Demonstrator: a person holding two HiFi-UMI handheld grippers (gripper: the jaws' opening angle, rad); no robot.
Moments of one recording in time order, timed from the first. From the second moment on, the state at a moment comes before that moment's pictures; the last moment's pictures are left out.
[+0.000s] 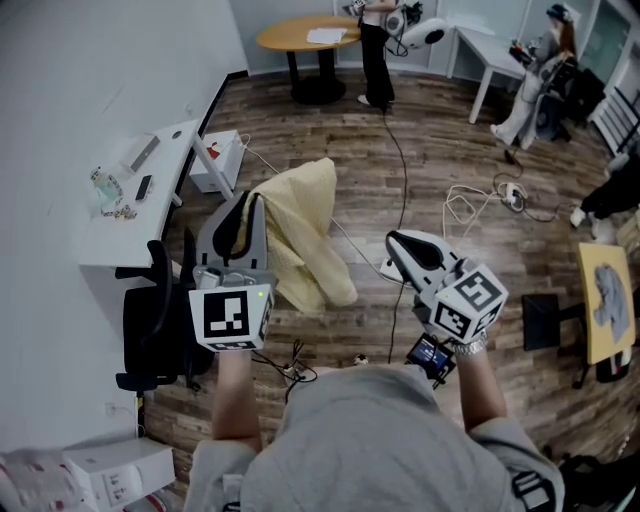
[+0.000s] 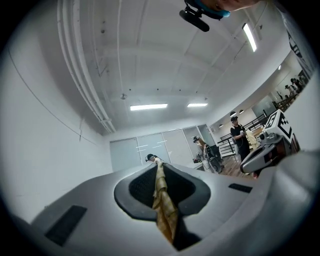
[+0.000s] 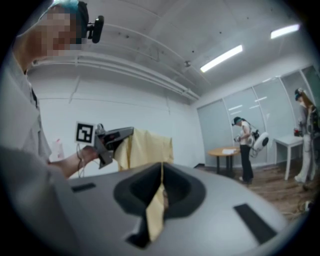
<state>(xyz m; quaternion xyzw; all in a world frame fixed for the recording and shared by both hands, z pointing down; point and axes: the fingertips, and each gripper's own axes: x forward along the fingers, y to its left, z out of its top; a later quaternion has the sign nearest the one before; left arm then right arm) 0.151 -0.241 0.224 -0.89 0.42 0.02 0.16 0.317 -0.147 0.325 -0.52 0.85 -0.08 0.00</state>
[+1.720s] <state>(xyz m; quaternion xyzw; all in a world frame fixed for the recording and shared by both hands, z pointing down) 0.220 -0.189 0.374 -0.94 0.33 -0.06 0.07 0.364 -0.118 0.415 -0.56 0.81 -0.18 0.00</state>
